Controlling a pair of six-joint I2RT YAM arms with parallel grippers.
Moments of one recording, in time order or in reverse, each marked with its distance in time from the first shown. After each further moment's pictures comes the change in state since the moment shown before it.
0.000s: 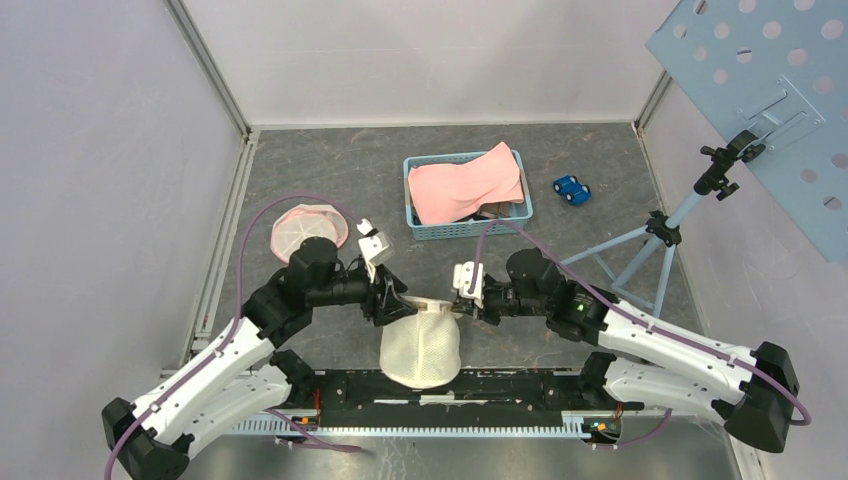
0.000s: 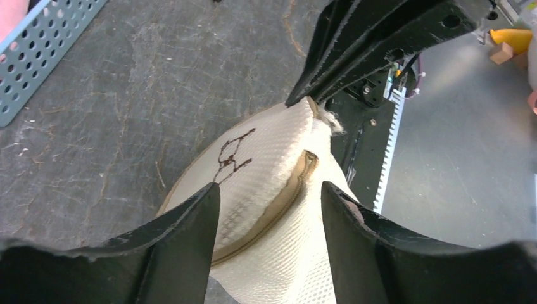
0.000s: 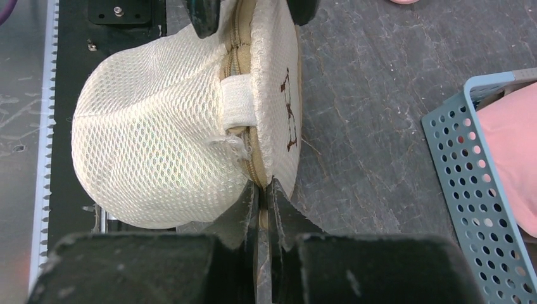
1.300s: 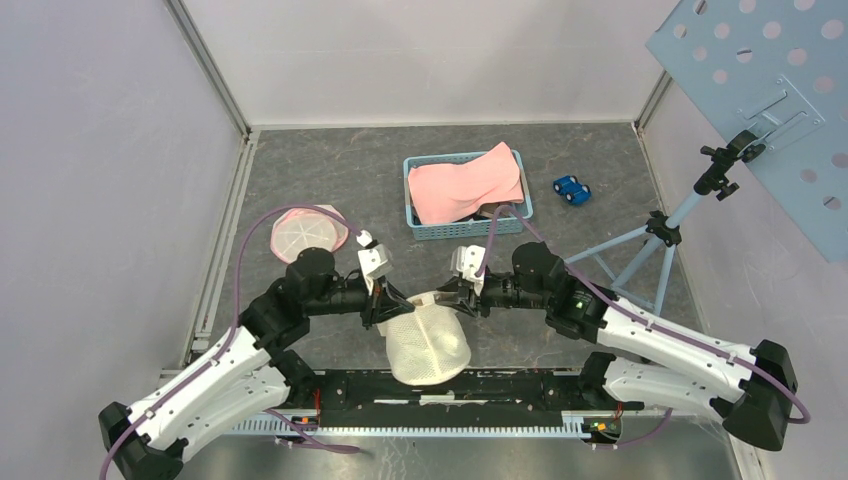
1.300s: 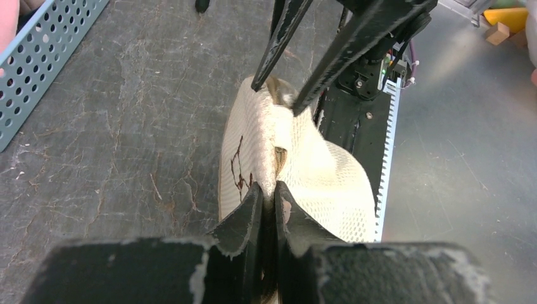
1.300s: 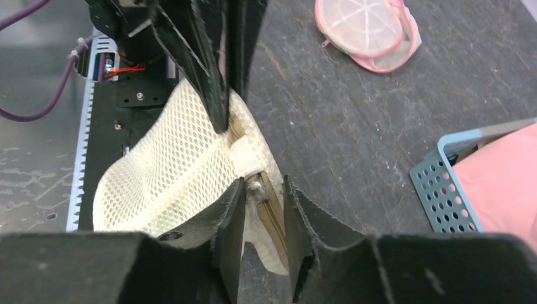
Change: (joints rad) left arm -0.053 -0.068 -0.060 0.053 0.011 0.044; right arm 0.003 0.013 0.034 0.188 -0.044 0.129
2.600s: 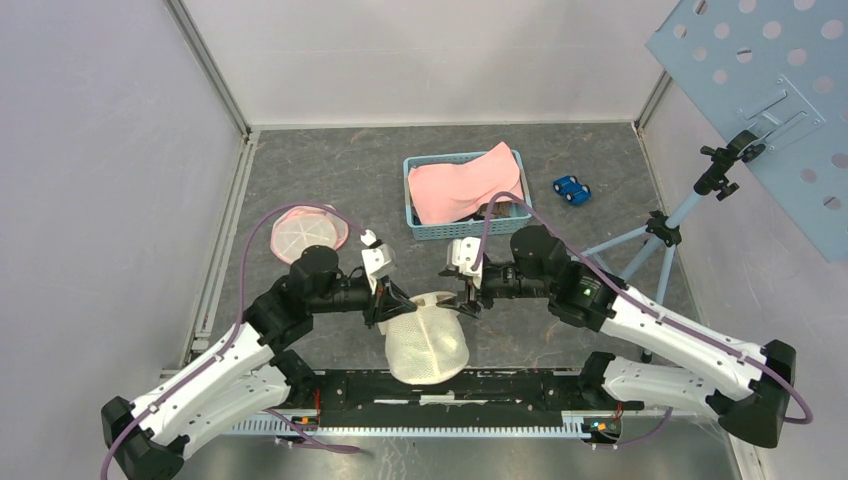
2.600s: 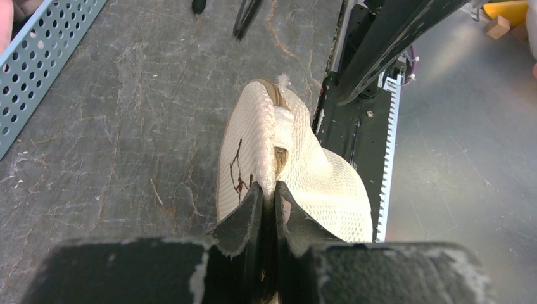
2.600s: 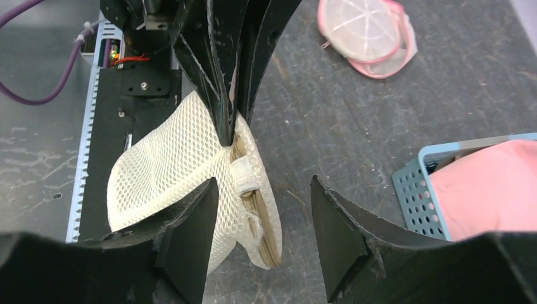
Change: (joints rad) left arm 0.000 0.023 -0.001 0.020 0.012 0.021; right arm -0.013 0.020 0.186 -0.233 -0.009 -0.093
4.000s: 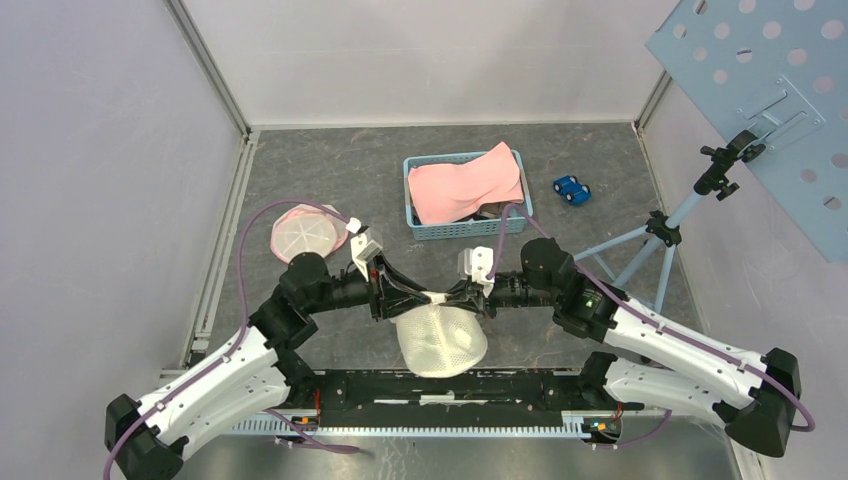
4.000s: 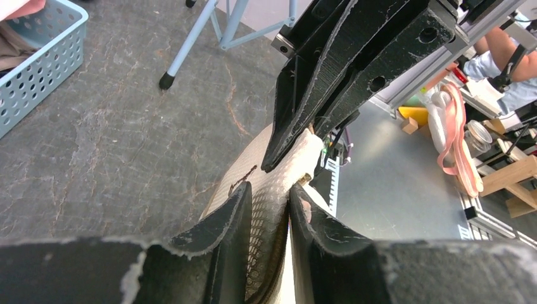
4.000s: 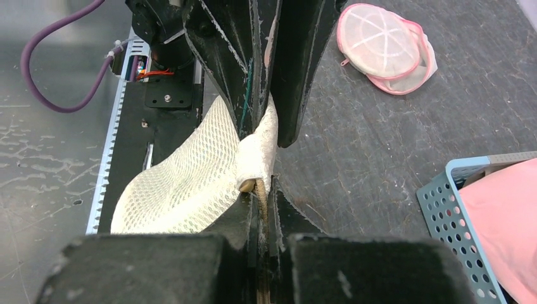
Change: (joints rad) left arm -0.002 -0.014 -0.089 0.386 0.010 -0.355; right arm -0.004 -0.051 -0.148 0.161 -0.094 0.057
